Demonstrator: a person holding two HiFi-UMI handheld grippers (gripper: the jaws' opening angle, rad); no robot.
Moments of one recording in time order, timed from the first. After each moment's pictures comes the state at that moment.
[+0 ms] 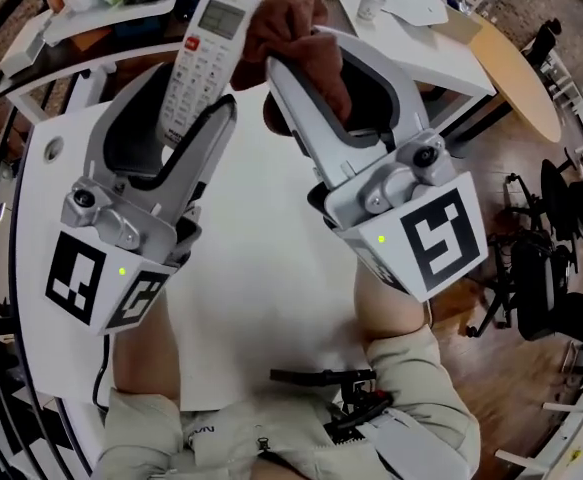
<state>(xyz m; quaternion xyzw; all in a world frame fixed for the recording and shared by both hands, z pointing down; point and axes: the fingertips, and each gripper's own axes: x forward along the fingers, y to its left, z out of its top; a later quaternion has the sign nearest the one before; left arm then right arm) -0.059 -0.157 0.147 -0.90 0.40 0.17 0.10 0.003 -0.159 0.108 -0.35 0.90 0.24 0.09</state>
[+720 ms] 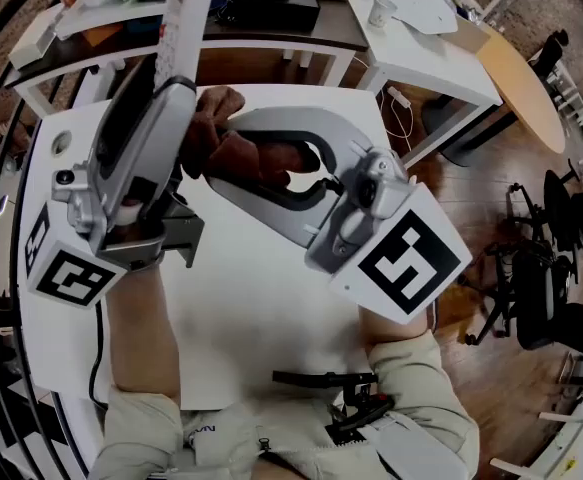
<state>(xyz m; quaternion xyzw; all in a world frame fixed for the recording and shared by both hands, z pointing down) -0.093 -0.153 0.121 -0.90 0.27 0.35 -0.05 -0.064 -0.110 0.177 -0.13 0.95 0.29 -0.07</state>
